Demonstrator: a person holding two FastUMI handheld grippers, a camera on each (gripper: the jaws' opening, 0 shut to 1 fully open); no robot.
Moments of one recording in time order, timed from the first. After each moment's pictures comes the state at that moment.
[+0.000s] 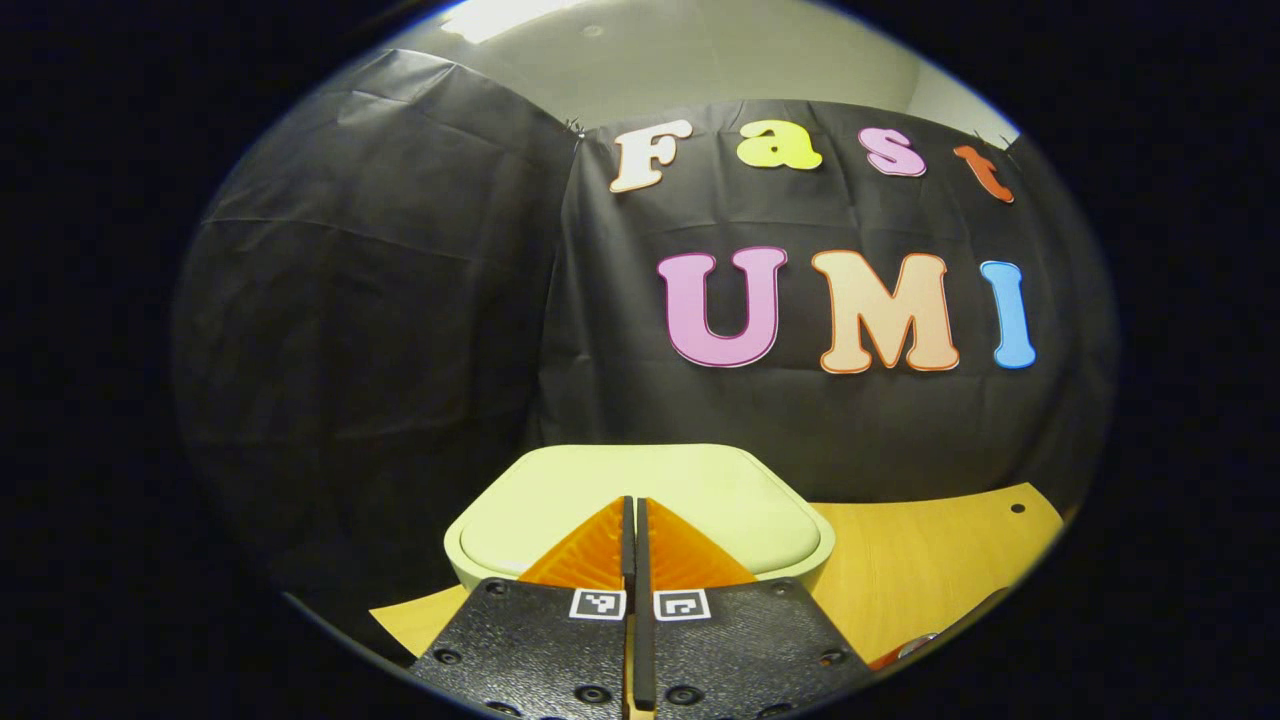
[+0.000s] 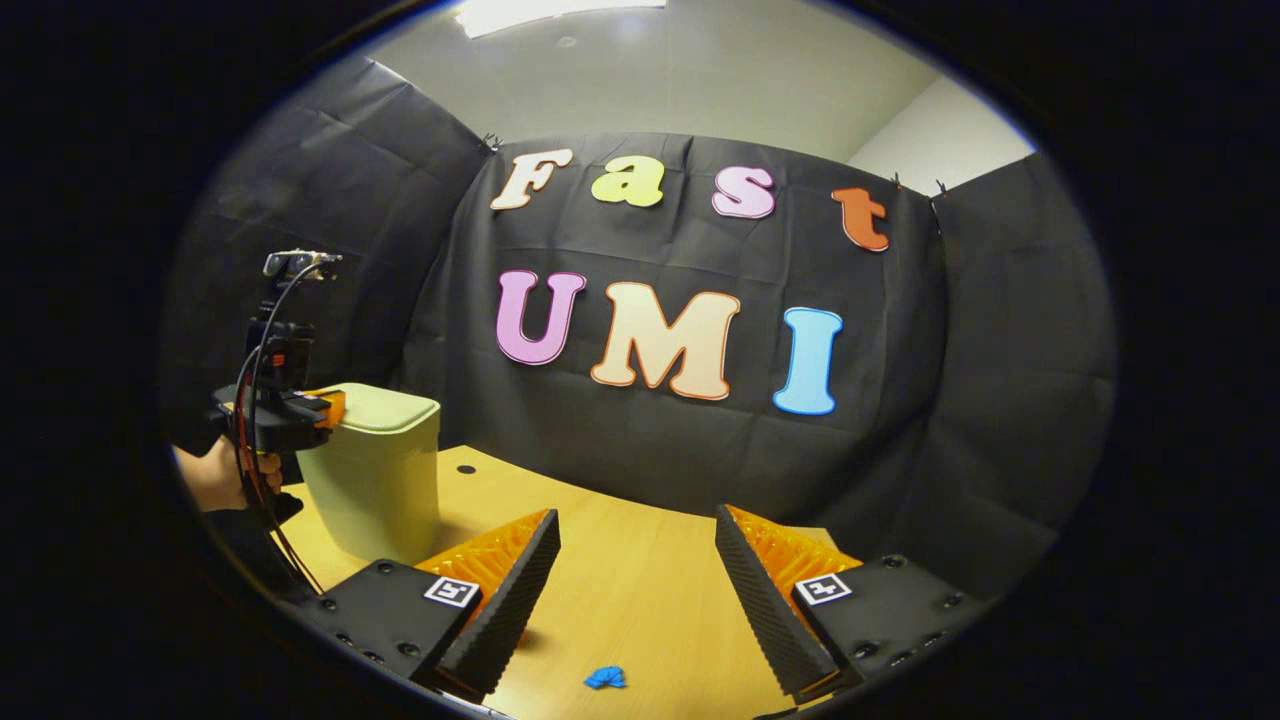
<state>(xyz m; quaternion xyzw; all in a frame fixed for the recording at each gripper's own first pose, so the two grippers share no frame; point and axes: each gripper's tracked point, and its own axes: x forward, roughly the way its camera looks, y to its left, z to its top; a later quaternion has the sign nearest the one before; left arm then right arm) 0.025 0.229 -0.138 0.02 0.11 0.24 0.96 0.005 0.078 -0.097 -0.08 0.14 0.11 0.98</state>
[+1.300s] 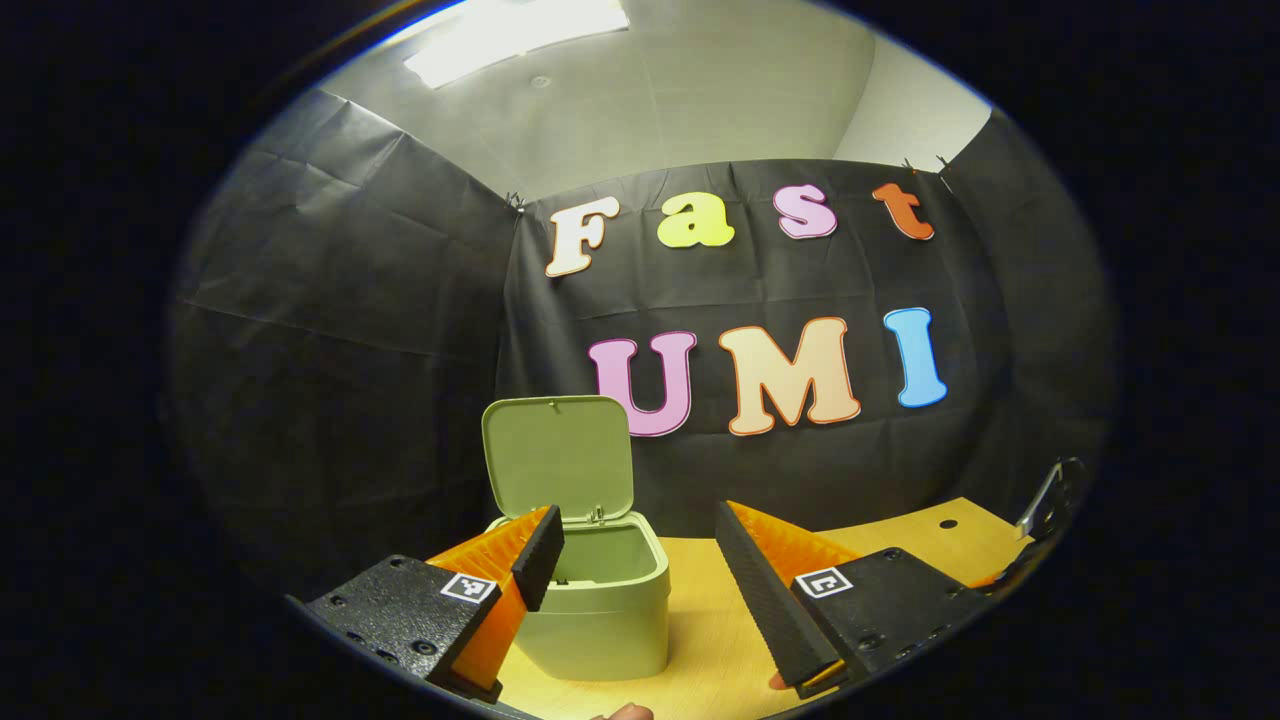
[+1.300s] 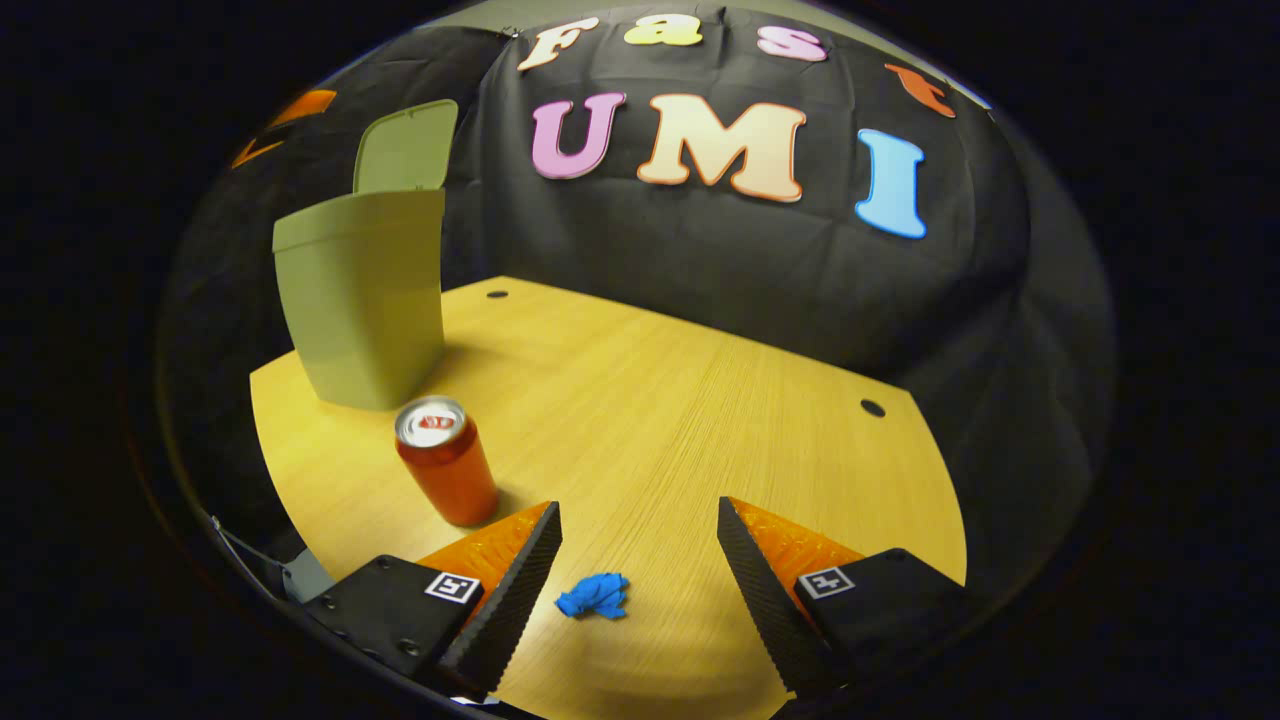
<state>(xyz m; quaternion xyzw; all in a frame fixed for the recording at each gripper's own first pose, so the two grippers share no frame) -0.030 0.114 -0.025 0.05 0.05 0.16 0.98 0.017 0.041 -0.351 -0.13 0.37 0.18 0.90</state>
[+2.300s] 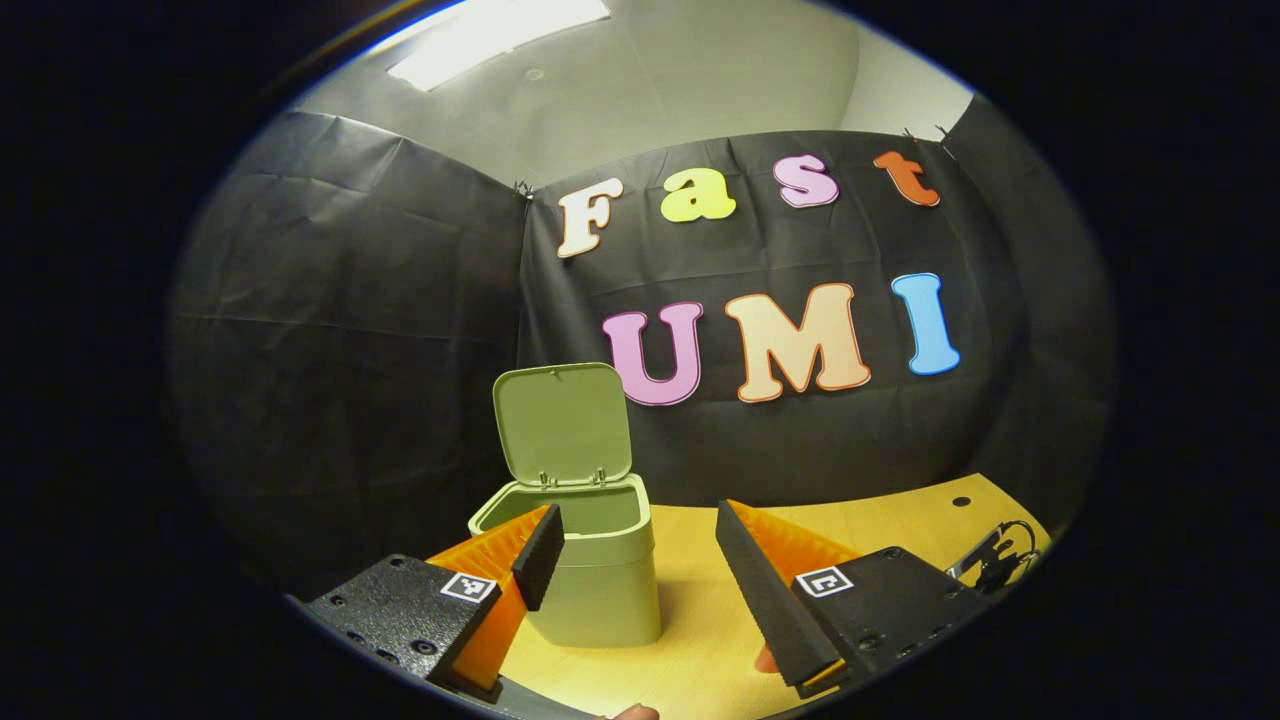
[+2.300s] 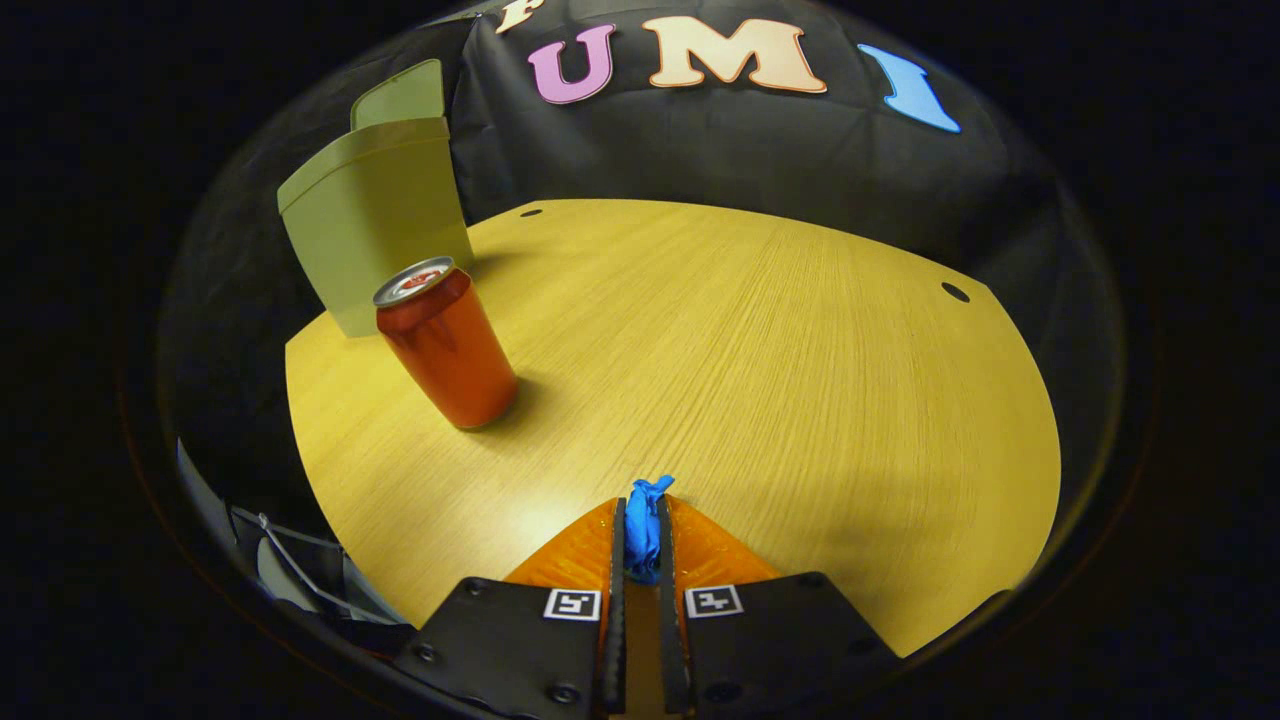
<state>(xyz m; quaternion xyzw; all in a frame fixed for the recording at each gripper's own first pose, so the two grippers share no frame) -0.053 0.073 -0.049 0.06 0.09 0.20 0.97 -0.007 0.046 -0.420 -0.08 0.47 0.24 0.85</state>
